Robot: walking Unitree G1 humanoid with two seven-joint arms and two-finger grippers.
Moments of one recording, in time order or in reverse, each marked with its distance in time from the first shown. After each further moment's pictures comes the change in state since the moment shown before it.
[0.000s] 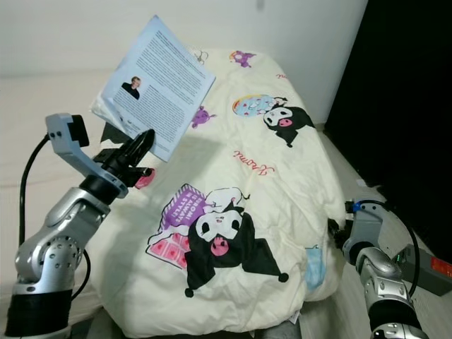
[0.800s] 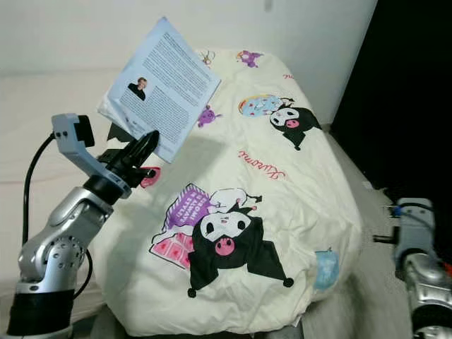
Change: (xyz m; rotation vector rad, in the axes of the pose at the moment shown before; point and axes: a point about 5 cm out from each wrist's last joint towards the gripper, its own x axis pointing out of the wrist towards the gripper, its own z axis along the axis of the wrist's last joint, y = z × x) left arm 0.003 -0.006 -0.004 0.007 0.012 -0.033; right arm -0.036 -0.091 0.015 -0.170 0.052 -0.428
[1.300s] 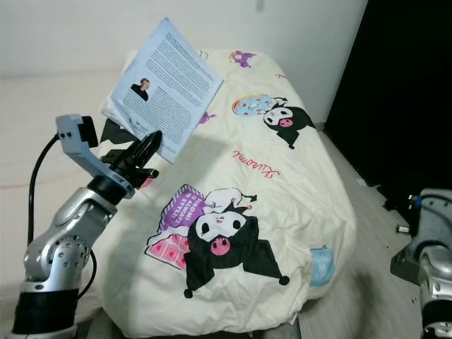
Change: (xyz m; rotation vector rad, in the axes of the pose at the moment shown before) left arm 0.001 0.005 -0.006 -0.010 0.006 0.026; right arm 0.003 -0.004 0.054 0.081 -0.232 -0.071
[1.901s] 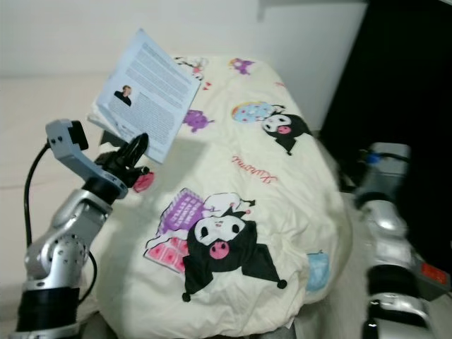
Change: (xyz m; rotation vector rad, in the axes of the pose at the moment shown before) left arm -0.003 0.005 -0.022 -0.099 0.024 0.115; right arm -0.011 0.139 0.055 0.244 -0.195 0.459
